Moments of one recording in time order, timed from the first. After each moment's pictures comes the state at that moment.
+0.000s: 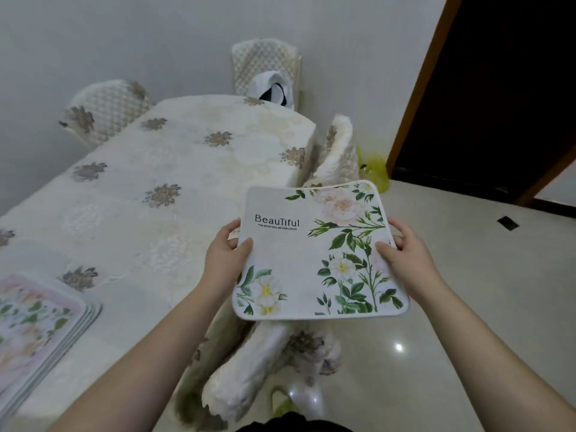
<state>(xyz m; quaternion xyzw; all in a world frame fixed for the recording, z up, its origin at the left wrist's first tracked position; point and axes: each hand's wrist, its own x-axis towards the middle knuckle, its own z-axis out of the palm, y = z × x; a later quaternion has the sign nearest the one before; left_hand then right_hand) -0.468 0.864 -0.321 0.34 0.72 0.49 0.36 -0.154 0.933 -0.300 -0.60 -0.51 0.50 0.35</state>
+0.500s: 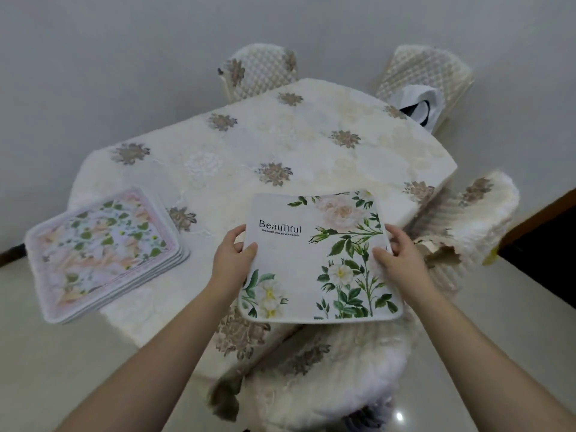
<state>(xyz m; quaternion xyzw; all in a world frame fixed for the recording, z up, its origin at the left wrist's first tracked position) -0.622 0.807 -0.363 0.12 0.77 0.57 0.27 -0.392 1.013 -0.322 -0.48 -0.66 0.54 0.20</state>
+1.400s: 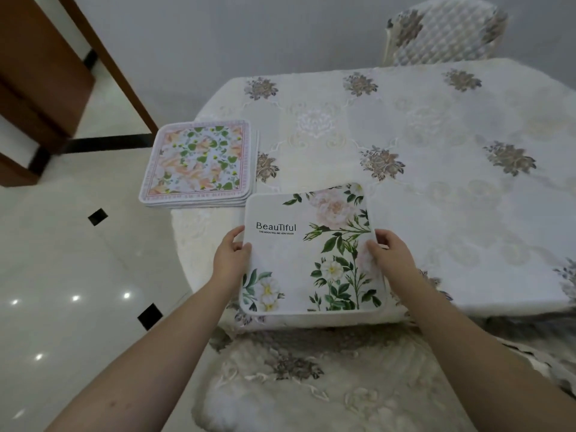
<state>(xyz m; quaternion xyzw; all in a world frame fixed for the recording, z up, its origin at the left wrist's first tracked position) -0.602 0.763 -0.447 -0.19 0.81 0.54 0.10 -0.553 1.076 -0.437 -0.28 -0.80 0.52 -0.05</state>
